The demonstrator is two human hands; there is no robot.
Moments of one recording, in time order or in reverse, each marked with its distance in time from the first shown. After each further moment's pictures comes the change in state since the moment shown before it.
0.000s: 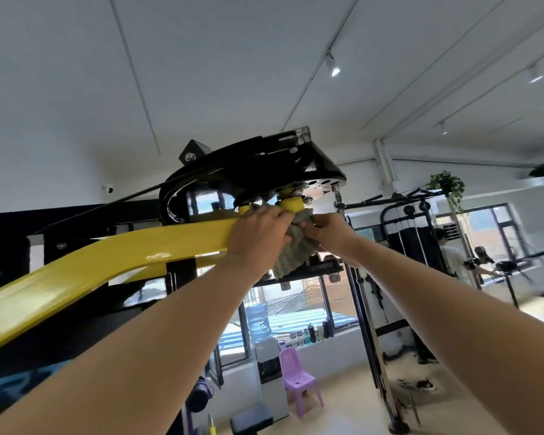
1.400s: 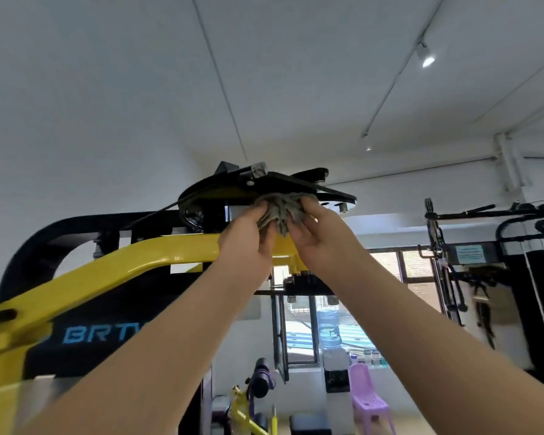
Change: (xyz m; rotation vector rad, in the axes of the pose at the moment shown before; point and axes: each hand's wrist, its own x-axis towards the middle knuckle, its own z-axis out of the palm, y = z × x) left_hand 0.018 0.079 -0.098 -1.921 0.591 -1.362; right_hand -0.045 -0.073 -0.030 1.471 -0.316 0.308
